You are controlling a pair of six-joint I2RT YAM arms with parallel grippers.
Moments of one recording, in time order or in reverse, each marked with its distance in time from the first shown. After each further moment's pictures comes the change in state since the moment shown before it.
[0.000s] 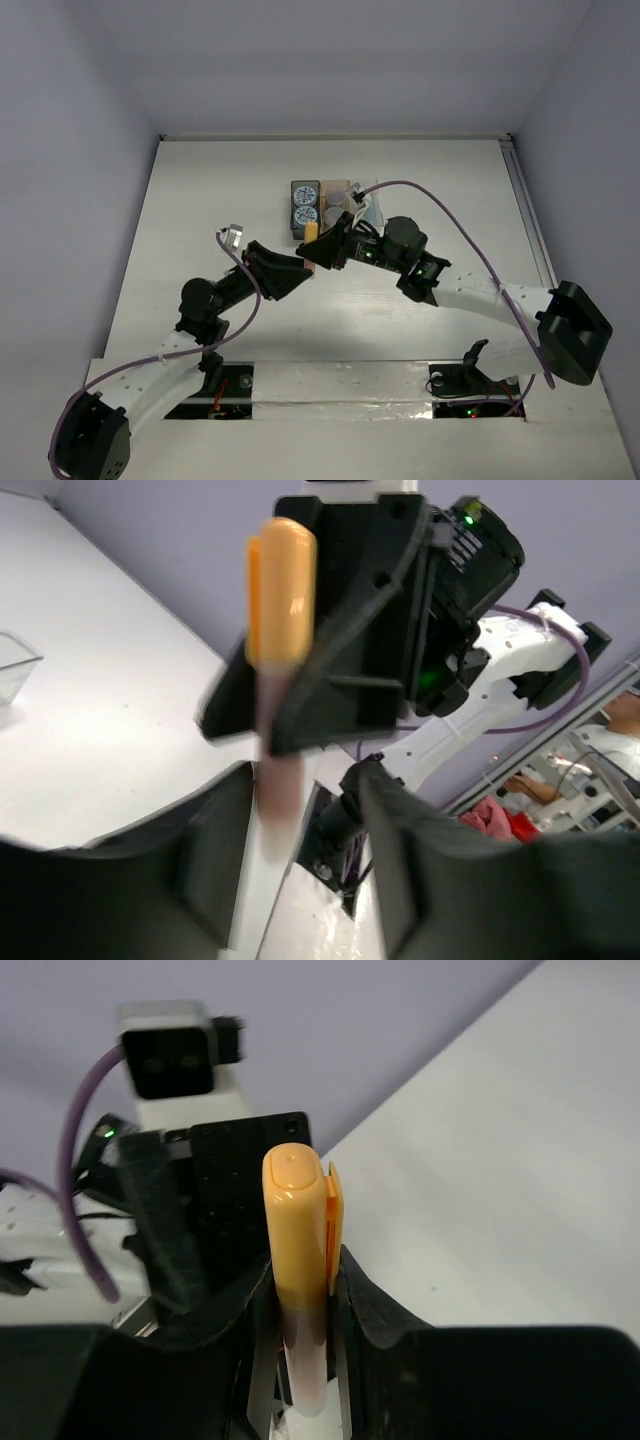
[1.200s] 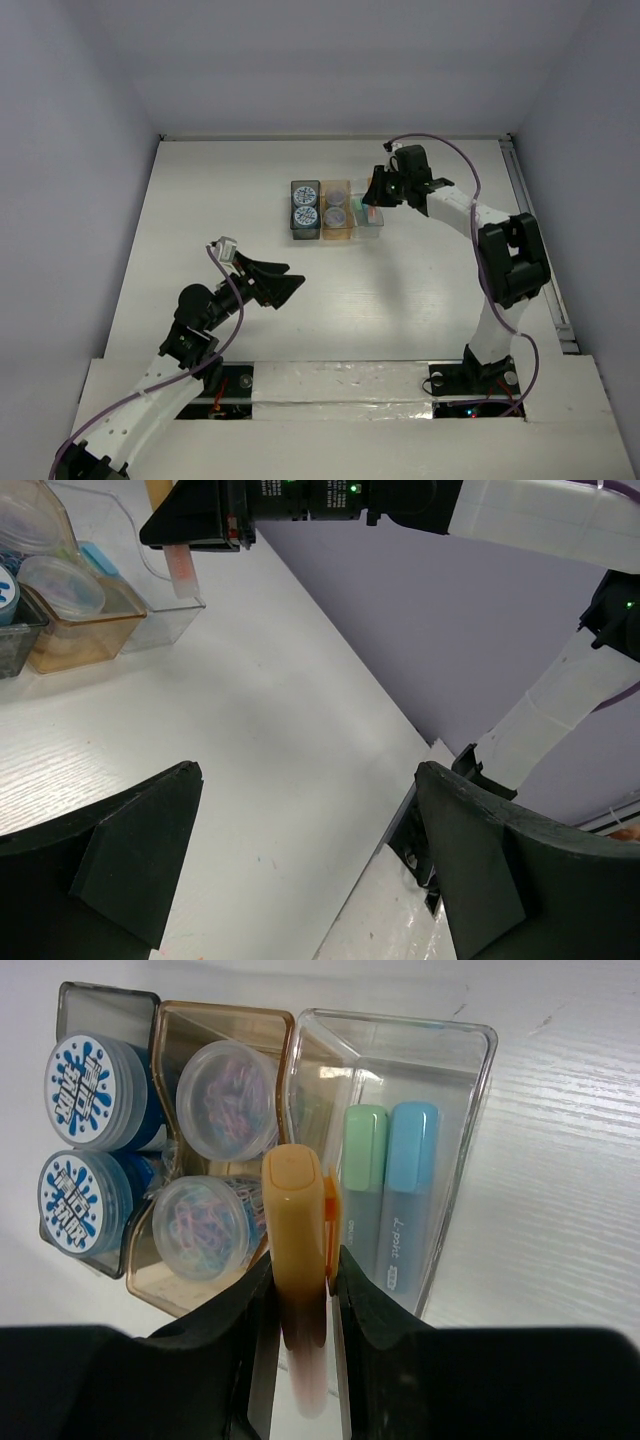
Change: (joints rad) left arm 0.000 -0.348 -0.011 -0.620 -0.208 0.212; right arm -0.569 0.530 0.532 -0.775 0.048 -0.327
